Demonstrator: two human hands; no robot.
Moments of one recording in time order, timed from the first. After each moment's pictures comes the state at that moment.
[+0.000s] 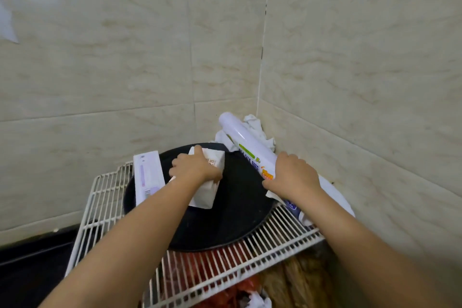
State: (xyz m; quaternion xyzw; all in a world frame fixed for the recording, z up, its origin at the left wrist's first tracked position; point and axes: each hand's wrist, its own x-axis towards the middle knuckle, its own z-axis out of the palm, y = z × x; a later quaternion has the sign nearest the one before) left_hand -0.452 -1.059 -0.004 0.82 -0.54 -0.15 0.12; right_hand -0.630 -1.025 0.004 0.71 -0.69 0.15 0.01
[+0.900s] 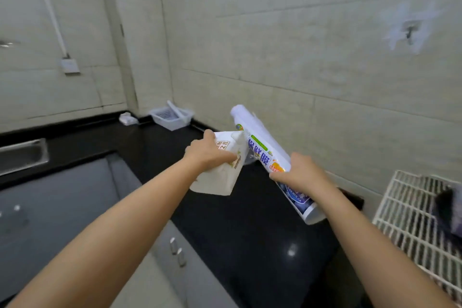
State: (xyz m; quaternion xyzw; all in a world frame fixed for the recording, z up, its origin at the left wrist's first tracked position) left_hand -0.195 -0.579 0.024 0.95 -0.10 -0.02 0.30; right_hand -0.284 -0.760 0.007 0.95 -0.16 0.10 -0.23
